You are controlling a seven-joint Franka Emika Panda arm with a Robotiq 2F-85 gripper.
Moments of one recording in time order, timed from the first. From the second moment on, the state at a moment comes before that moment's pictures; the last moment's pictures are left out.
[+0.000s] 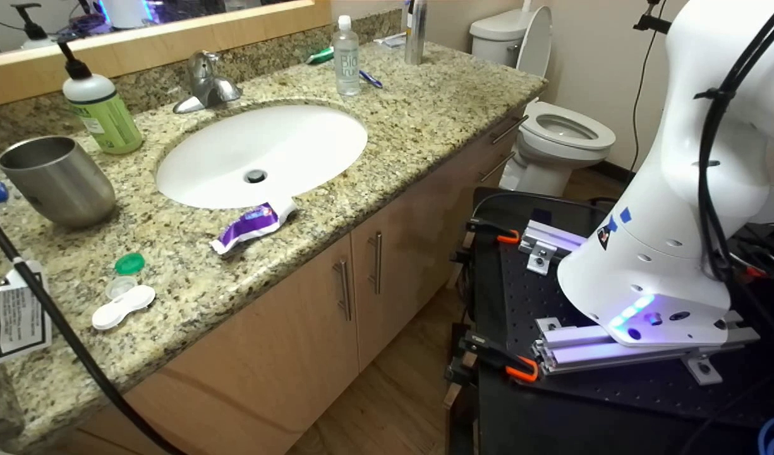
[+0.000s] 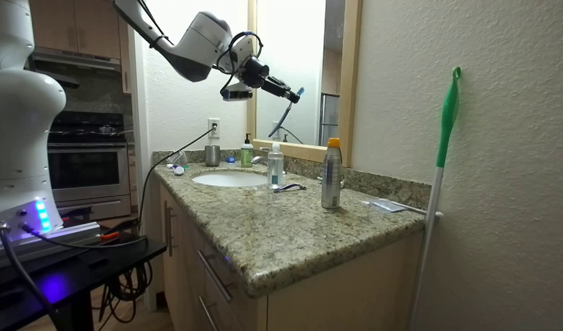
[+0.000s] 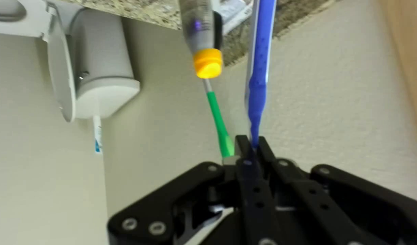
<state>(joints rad) 0.22 0.00 -1.15 -2.12 -1.52 2.73 1.94</state>
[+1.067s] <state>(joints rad) 0.06 -0.48 -0.55 -2.37 -2.31 2.52 2.32</state>
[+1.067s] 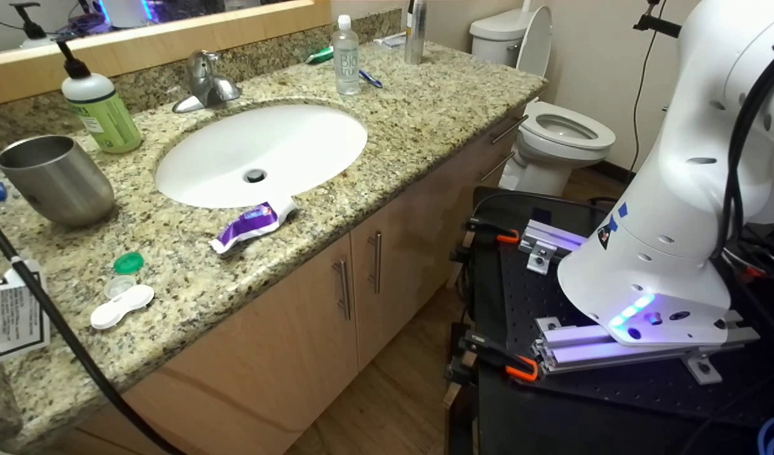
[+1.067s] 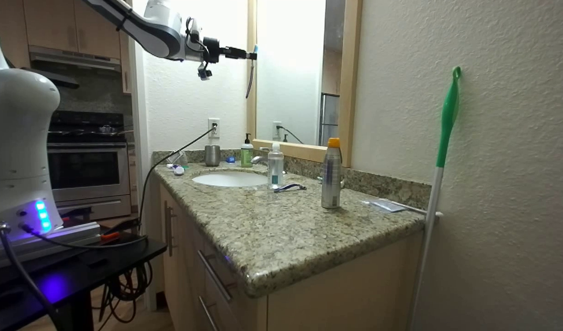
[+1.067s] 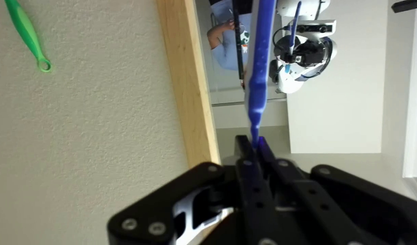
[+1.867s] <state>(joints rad) 0.28 -0.32 -0.29 -2.39 -2.42 2.67 2.58</state>
